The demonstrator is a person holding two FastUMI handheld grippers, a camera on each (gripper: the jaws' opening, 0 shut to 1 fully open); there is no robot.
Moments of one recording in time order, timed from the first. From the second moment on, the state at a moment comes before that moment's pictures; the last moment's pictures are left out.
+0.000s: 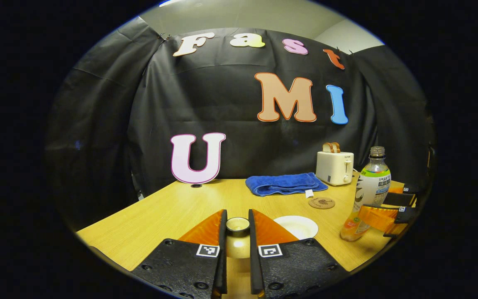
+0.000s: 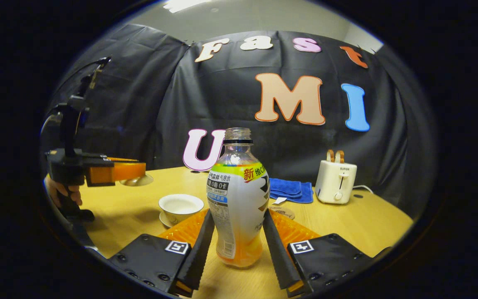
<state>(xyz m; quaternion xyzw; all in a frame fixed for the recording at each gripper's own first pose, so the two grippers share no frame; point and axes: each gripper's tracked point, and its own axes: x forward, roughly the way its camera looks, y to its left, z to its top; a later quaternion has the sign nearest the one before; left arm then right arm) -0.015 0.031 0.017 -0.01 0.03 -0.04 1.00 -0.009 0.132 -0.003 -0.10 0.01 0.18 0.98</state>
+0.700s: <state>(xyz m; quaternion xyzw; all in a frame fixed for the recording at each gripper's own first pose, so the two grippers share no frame) -0.023 0.061 0.024 -0.01 0.01 -0.01 1.00 0.023 0.139 0.002 -0.39 -0.07 0.13 0.91</state>
